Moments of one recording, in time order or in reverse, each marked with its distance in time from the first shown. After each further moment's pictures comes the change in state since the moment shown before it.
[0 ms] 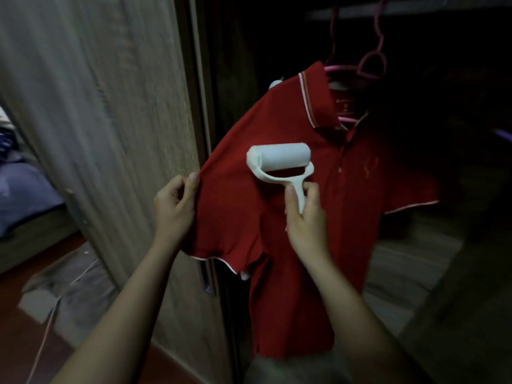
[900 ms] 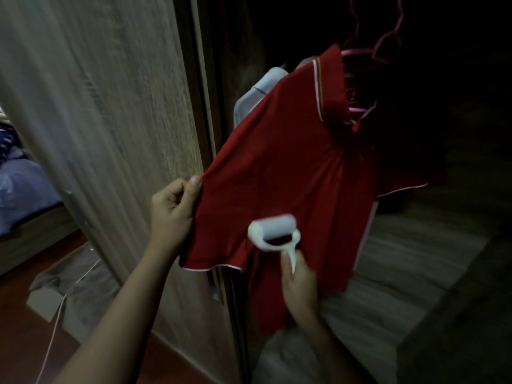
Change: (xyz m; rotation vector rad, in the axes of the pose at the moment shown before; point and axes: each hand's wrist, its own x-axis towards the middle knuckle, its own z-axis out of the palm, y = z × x) left_hand 0.010 -0.012 0.000 -0.094 -0.072 -0.021; right_hand -0.064 0.103 0.040 -0.180 -0.078 0.183
